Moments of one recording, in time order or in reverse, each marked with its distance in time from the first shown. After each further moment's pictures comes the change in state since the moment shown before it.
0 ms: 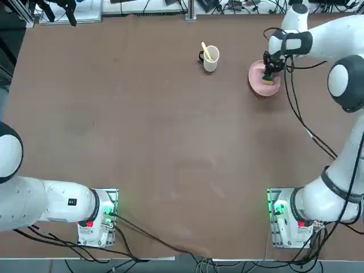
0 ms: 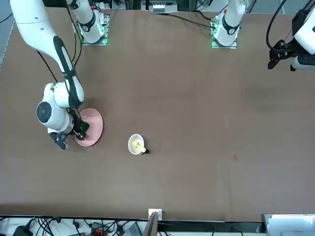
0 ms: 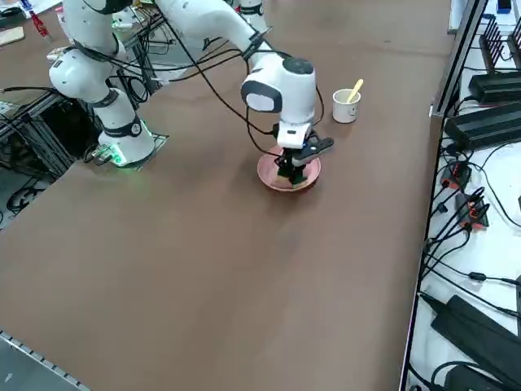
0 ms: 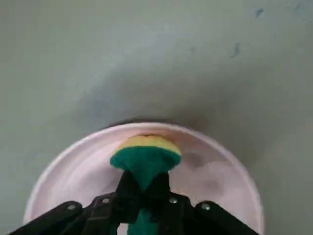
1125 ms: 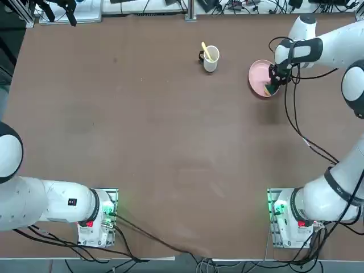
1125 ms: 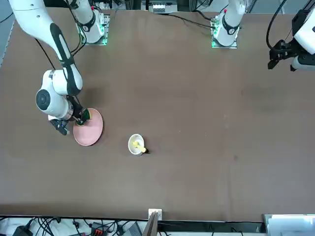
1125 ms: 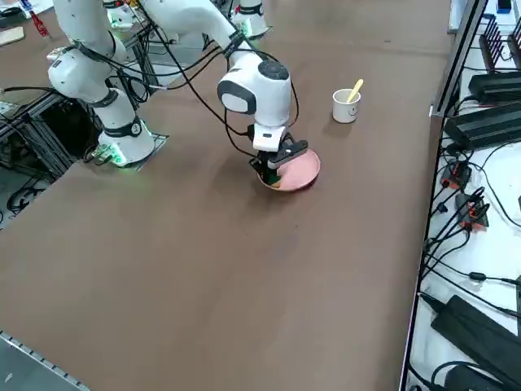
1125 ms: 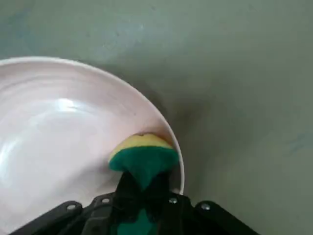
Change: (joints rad) arm -0.068 -0.137 0.002 -0.220 0.007 0.001 -0.172
